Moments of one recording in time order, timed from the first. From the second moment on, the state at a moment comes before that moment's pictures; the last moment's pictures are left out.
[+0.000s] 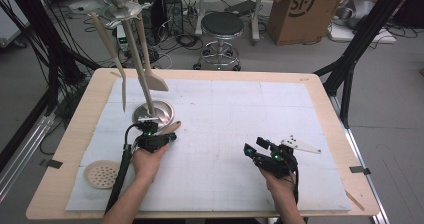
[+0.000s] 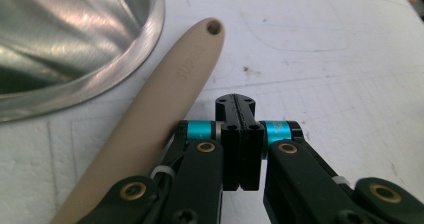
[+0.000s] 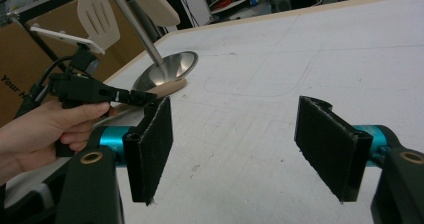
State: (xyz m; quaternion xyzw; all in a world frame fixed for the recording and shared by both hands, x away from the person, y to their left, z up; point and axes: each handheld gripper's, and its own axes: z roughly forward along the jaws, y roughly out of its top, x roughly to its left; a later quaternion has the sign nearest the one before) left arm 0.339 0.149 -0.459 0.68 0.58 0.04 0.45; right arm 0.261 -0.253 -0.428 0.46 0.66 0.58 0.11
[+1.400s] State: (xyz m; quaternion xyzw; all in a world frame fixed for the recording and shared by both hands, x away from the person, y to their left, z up) left arm 0.291 0.236 -0.427 0.68 0.56 -0.01 0.47; right arm 0.262 -0.246 -0.431 0.46 0.67 0.58 0.11
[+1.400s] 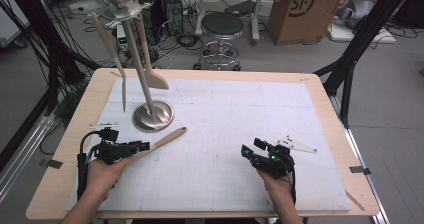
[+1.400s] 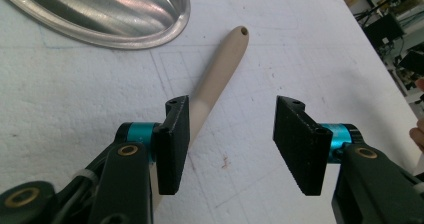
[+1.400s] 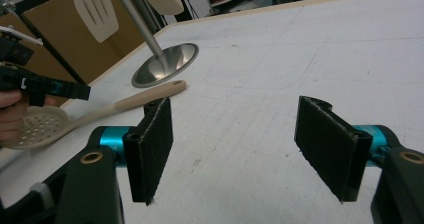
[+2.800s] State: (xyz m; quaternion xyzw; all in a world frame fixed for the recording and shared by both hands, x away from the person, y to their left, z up) left arm 0.305 0.214 -0.438 0.79 0.54 0.03 0.31; right arm 0.263 -0.243 -0.431 0.46 0.67 0.58 0.11
